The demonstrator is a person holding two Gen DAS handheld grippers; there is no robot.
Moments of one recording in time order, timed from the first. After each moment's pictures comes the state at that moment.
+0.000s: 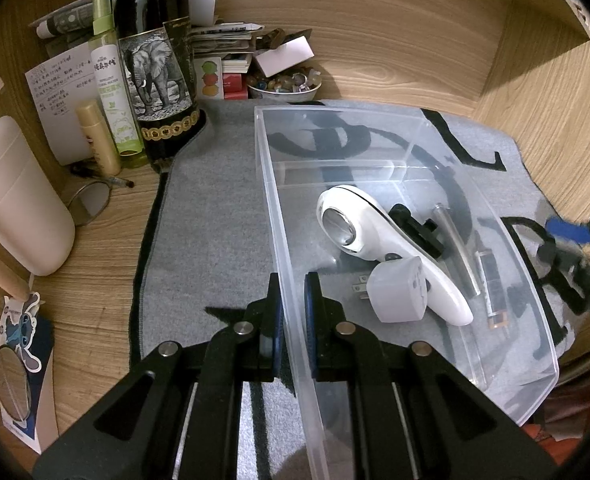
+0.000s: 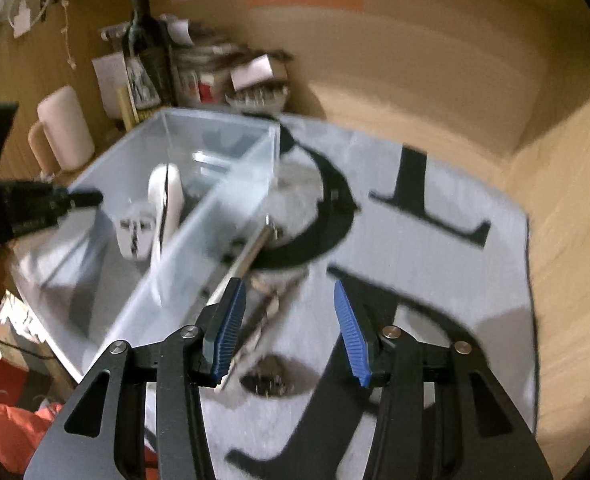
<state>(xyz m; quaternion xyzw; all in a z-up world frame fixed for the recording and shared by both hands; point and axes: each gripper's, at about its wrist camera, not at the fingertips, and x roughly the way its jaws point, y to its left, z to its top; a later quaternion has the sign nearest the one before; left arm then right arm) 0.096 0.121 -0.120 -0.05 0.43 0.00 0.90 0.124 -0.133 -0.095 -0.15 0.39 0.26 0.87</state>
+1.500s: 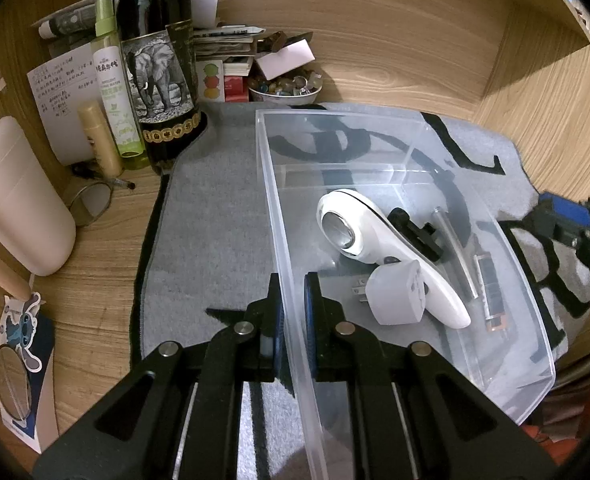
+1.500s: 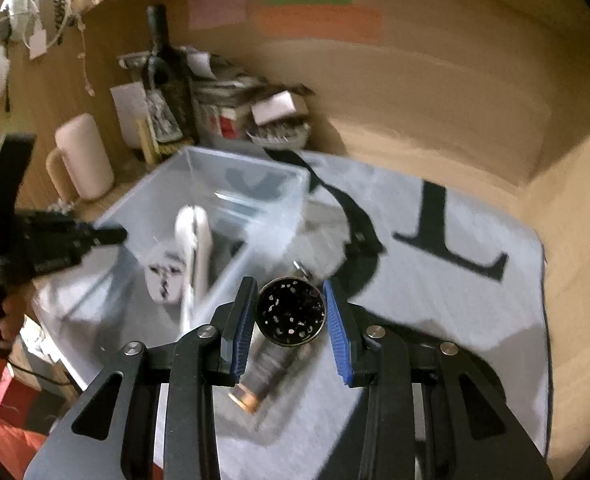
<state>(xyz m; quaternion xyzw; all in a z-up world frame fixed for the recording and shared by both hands) 0.097 0.119 -0.116 -0.05 0.43 0.00 0.90 0.127 -0.110 -0.072 -0.12 0.34 0.30 0.88</state>
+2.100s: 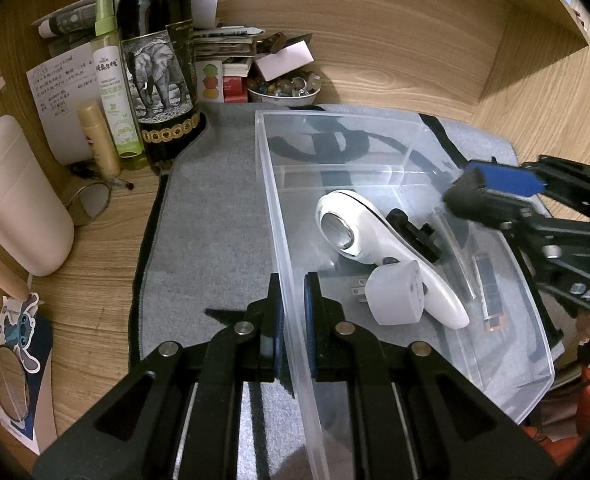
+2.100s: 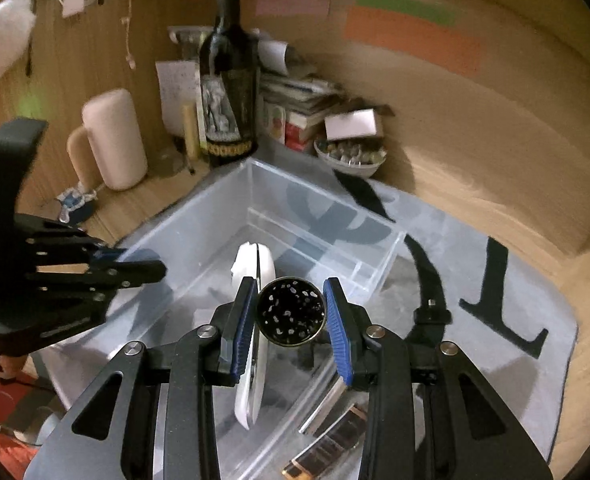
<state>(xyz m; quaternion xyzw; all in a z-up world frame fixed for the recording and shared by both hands) 0.097 0.118 -0.116 -0.05 0.43 0.00 0.90 0.143 -0.028 -0.078 -0.19 0.34 0.35 0.85</state>
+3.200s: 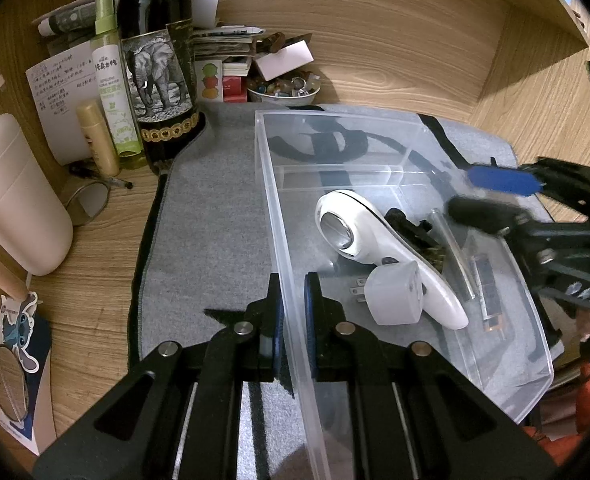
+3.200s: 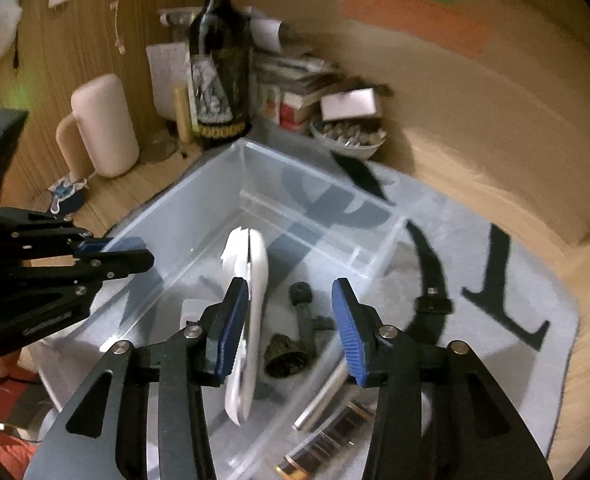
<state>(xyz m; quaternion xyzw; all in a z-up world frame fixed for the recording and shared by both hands) 0.098 0.116 -0.115 -0.05 0.43 0.00 0.90 0.146 -0.035 -0.078 -0.19 0.35 0.34 0.85</state>
